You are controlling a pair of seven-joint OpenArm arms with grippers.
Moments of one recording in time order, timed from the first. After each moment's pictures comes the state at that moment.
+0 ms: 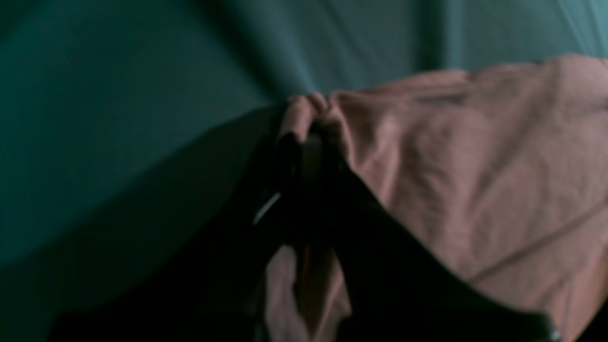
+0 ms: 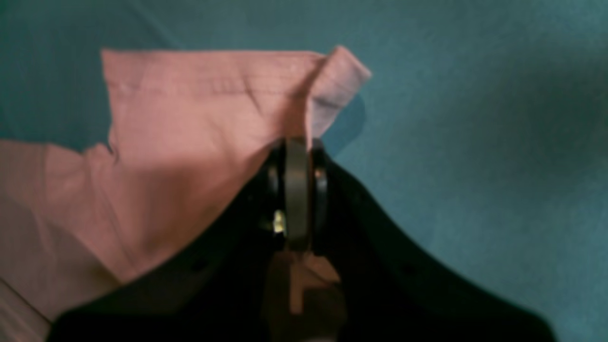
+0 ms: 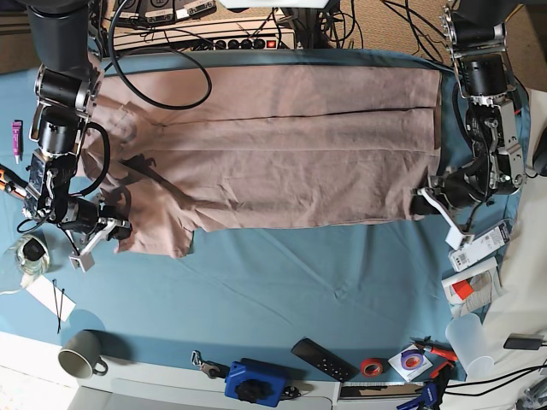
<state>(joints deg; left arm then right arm) -9.6 -15.4 -13.0 71.8 -37.6 -25.6 60.6 30.7 27.8 12.5 39.9 31.1 37.8 -53.9</state>
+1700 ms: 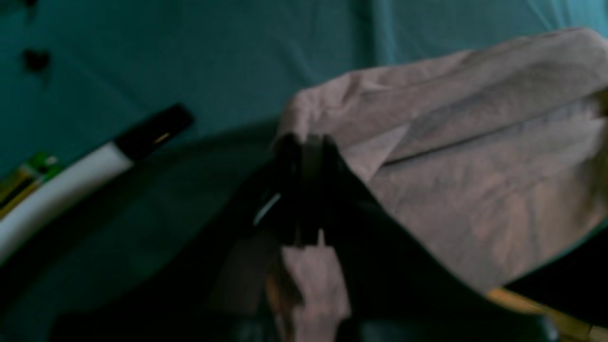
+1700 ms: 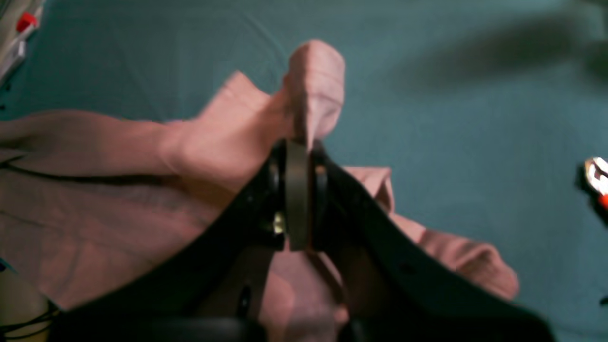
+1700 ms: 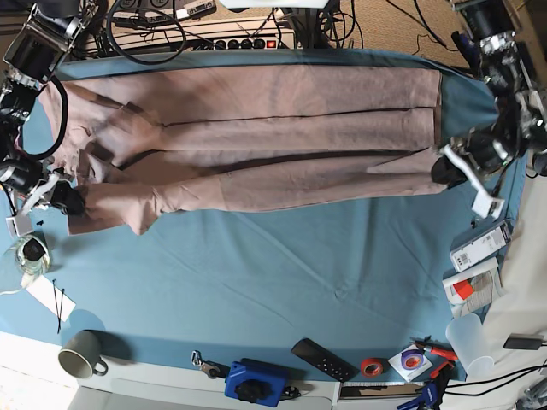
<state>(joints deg) 6.3 -14.8 -27.4 102.6 -47.6 -25.9 75.3 6.0 33.0 36.2 80.6 61.8 40.0 -77.4</state>
